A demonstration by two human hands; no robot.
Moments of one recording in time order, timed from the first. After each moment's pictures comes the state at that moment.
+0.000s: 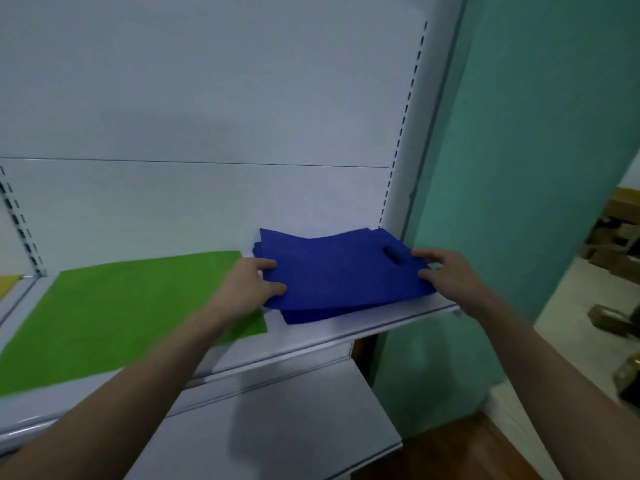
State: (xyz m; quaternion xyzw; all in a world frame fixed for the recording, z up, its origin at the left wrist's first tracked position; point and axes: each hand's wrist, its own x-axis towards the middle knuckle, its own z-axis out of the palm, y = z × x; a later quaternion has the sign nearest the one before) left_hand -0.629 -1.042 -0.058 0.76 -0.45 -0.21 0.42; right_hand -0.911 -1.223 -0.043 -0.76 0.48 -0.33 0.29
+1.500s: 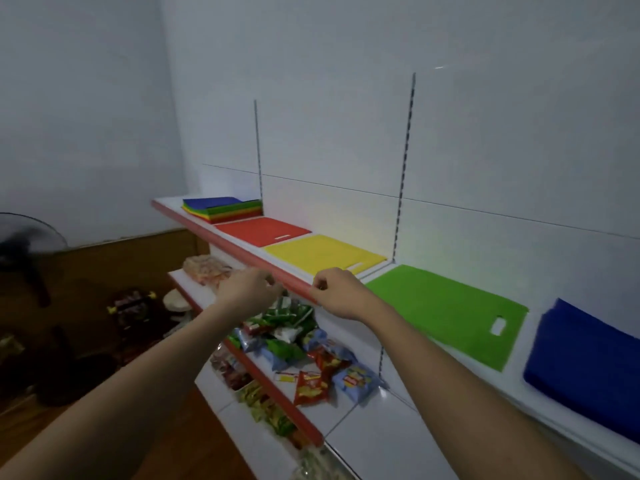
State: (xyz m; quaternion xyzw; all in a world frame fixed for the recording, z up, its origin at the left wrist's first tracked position) left_hand -0.687 -0.687 -0.025 0.98 0.03 0.12 0.17; right_hand -0.679 -0.878 -0.013 -0.93 -0.22 0.00 0.28
